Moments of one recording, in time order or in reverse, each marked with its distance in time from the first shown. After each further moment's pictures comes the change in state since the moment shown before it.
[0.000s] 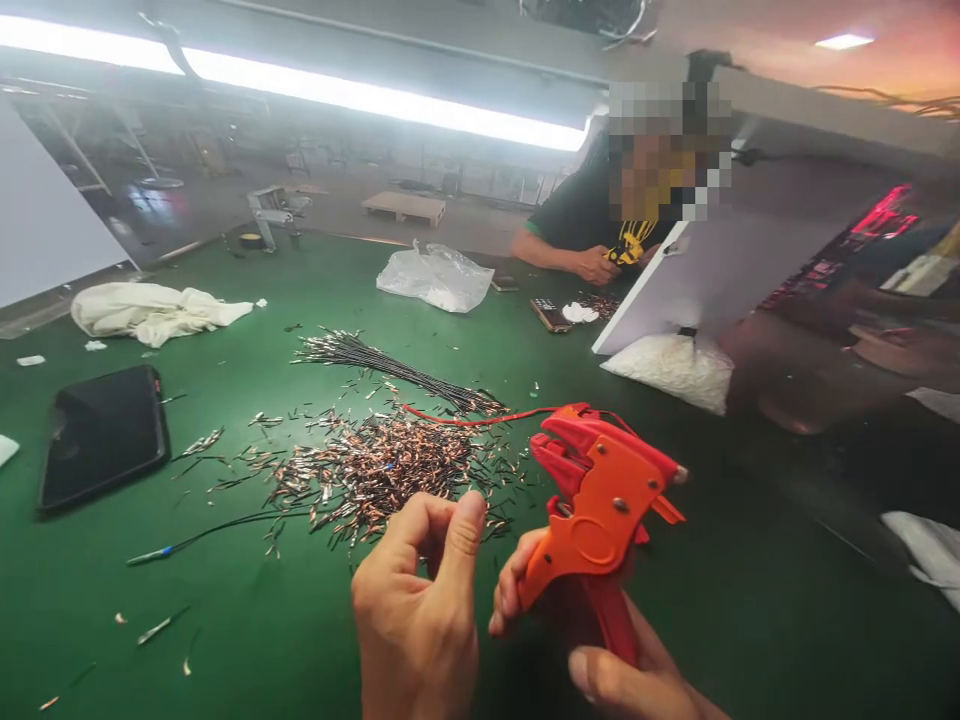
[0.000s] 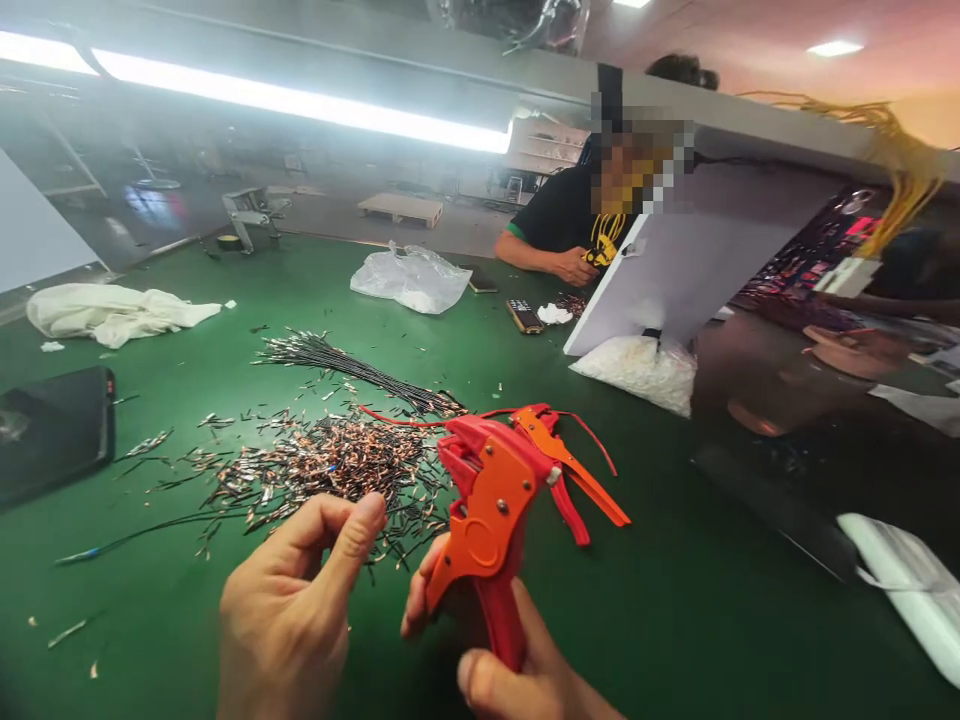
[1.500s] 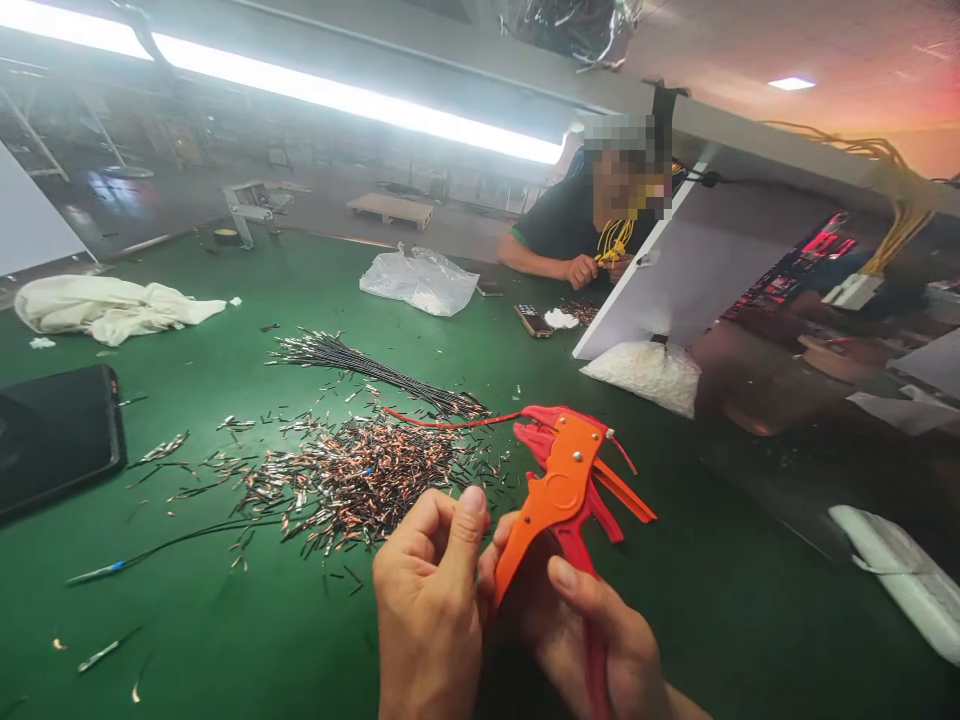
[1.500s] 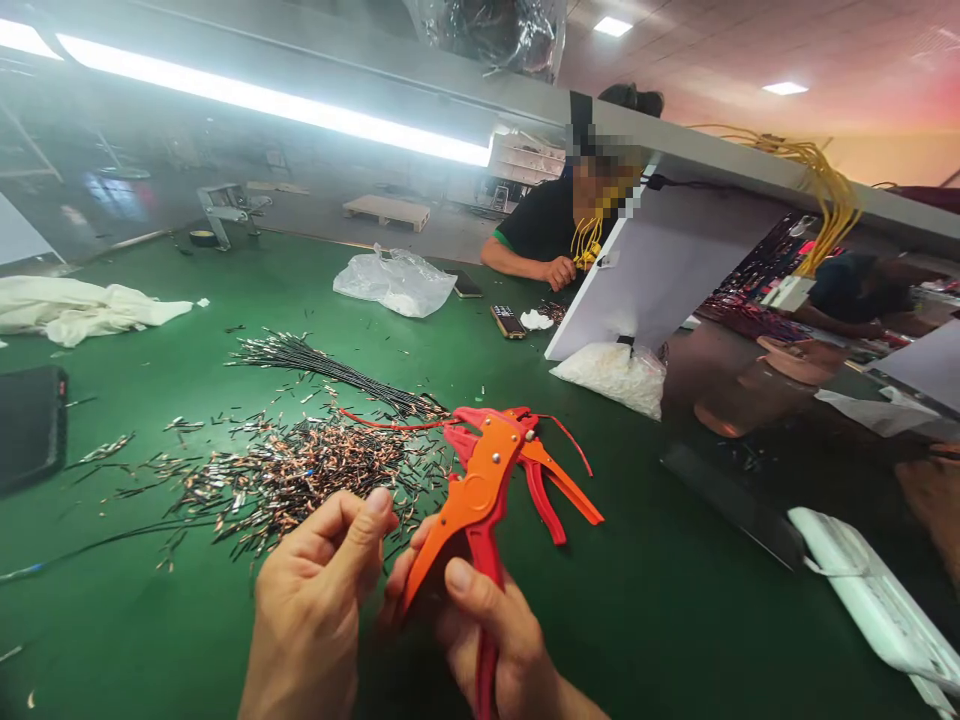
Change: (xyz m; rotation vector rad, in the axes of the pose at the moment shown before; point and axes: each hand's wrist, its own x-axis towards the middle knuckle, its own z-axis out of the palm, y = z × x) left_hand -0.002 -0.013 0.023 -0.431 -0.206 -0.211; right_hand 0.009 -0.002 0.015 0.498 0.164 0.074
